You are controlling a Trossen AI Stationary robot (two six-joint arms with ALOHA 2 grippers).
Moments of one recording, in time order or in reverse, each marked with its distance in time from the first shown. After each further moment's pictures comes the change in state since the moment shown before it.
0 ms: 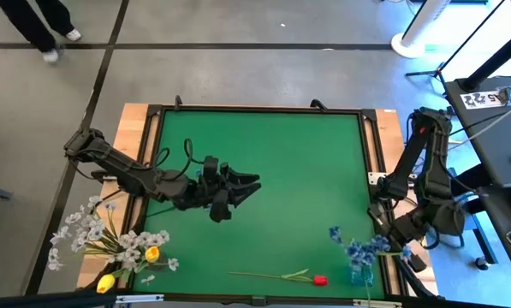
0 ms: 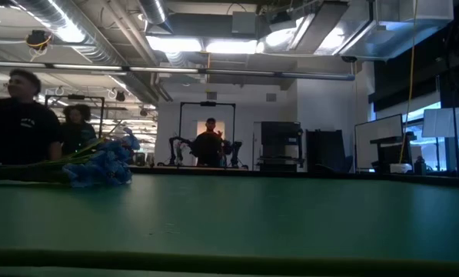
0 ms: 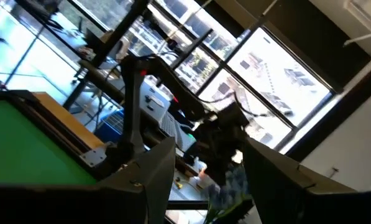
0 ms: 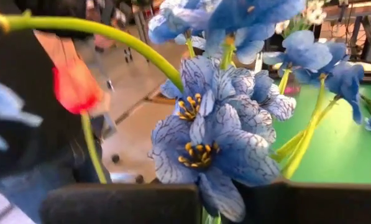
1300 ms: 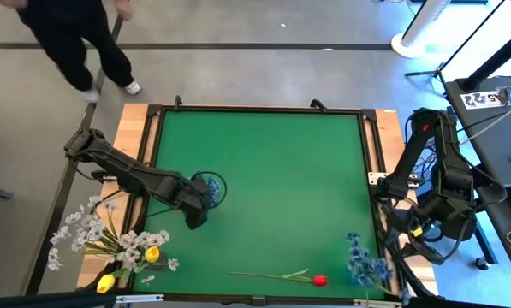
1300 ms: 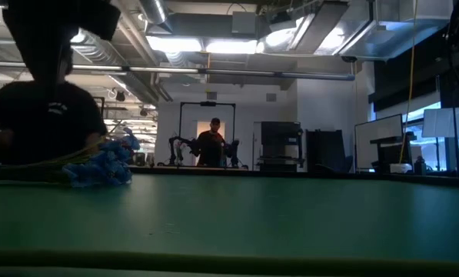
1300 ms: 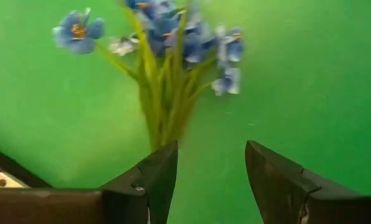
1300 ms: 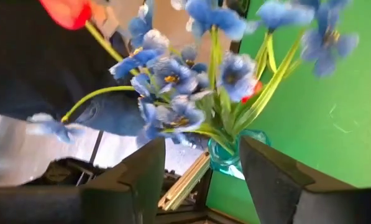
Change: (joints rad) left arm 0.014 0.007 -0.014 -1.700 0.473 -0.393; right arm 0.036 0.046 0.301 -0.723 -0.370 0.728
